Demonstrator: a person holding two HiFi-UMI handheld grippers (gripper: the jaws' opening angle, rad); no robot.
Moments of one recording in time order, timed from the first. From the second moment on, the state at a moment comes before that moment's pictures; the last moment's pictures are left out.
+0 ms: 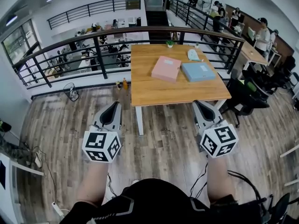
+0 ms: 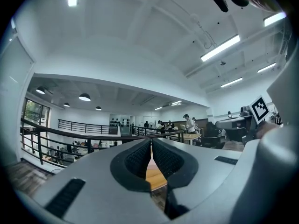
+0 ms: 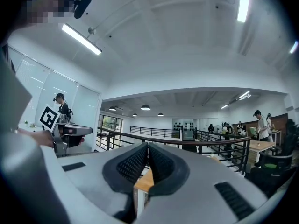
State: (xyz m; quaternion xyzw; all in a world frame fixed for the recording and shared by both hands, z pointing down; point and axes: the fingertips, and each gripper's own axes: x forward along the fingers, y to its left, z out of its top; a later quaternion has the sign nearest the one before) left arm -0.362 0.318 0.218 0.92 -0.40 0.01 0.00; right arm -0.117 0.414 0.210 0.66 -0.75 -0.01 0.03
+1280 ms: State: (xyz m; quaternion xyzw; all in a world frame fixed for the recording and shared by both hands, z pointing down) left arm -0.310 0.344 0.231 0.93 -0.37 0.02 0.00; right arm -0.063 0.425 0.221 0.66 -0.75 0.00 0.01
